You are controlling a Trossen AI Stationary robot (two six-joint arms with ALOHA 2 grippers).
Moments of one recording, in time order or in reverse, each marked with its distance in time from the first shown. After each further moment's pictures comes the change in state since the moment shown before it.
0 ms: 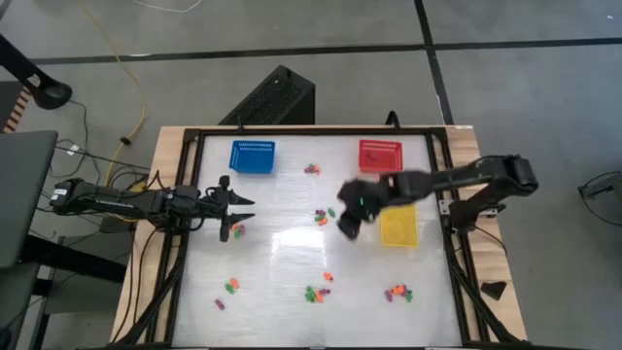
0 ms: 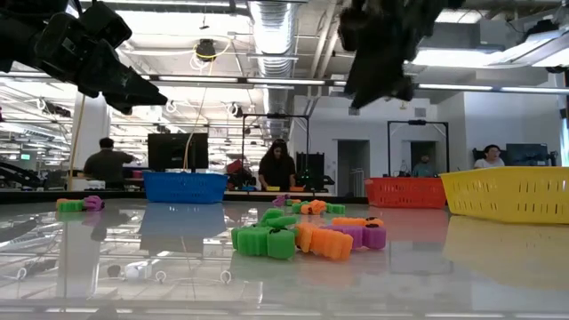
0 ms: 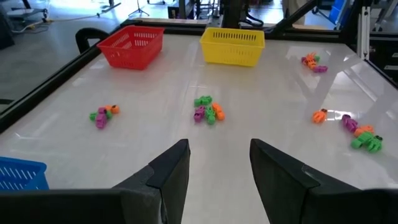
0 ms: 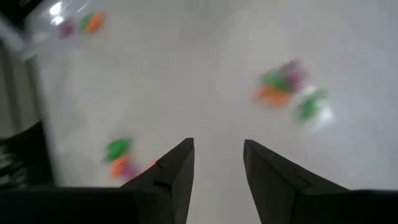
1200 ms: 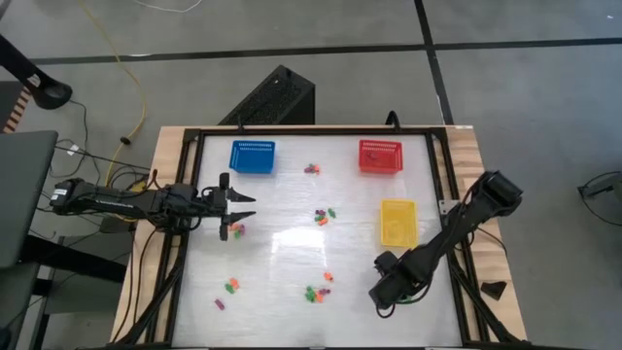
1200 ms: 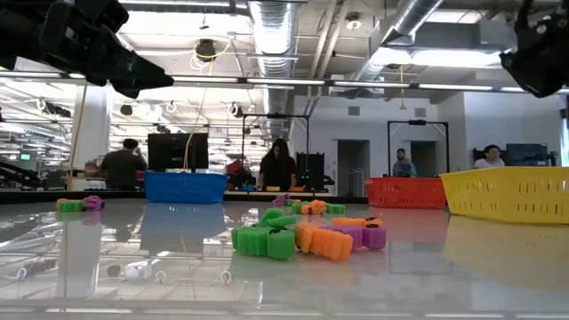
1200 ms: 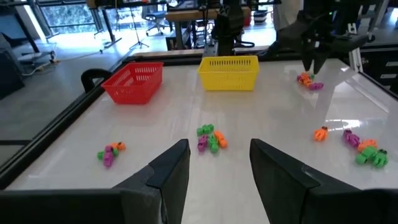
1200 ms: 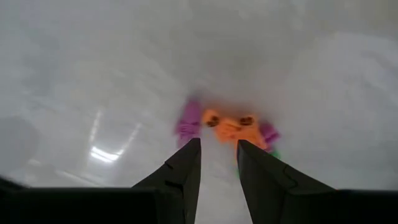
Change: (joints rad) left arm 0.000 0.000 0.000 0.108 0.006 0.122; right arm 0.607 0.242 -0.003 -0.371 -0.060 1.037
